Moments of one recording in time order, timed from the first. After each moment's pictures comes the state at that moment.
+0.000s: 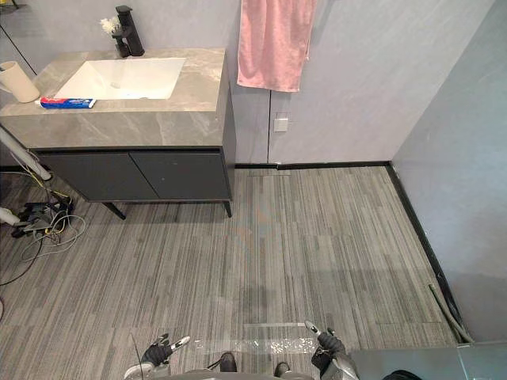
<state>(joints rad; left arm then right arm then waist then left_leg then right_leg) 0.06 0.07 0.04 1.11 -0.23 -0.14 0.02 -0.05 -0.04 -0.25 1.16 0.37 -0.10 0.00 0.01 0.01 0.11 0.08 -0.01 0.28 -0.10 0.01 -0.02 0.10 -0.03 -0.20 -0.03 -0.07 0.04</state>
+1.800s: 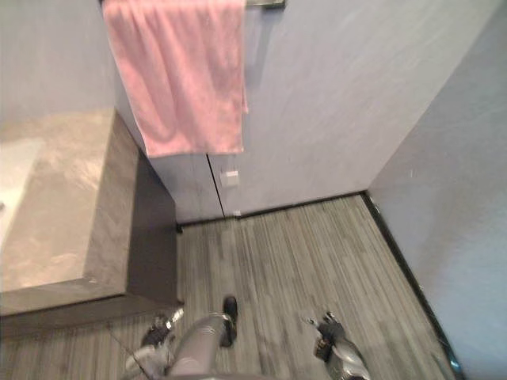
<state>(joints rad) 0.05 0.06 0.16 0.99 -0.53 -0.16 0.02 -0.09 -0.10 -0.12 1.11 0.31 -0.09 0.00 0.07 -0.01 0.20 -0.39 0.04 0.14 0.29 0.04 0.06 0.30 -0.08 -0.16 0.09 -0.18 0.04</state>
